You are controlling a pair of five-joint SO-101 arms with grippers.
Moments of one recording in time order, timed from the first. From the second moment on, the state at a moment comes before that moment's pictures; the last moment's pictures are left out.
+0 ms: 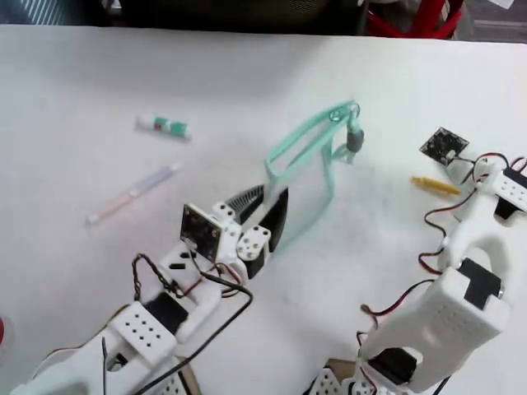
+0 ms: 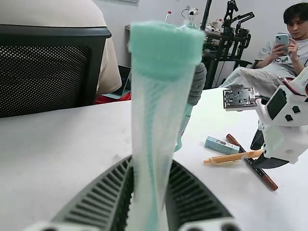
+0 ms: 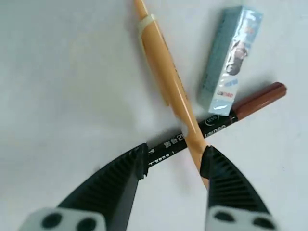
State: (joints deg) left arm 34.9 -55.6 89.8 -17.6 11.4; right arm 34.7 20.3 6.9 49.3 82.6
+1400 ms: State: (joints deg) left arm 34.9 -55.6 89.8 -17.6 11.4; right arm 30.9 24.6 6.5 46.3 82.6
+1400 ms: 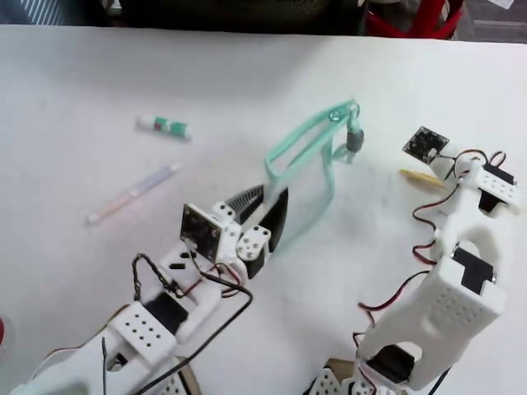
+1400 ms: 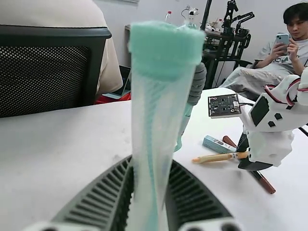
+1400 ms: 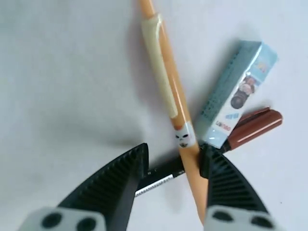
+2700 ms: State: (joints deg) left arm 34.9 -55.6 89.8 -17.6 11.4; right arm 29.1 3.5 28.9 52.3 71.3
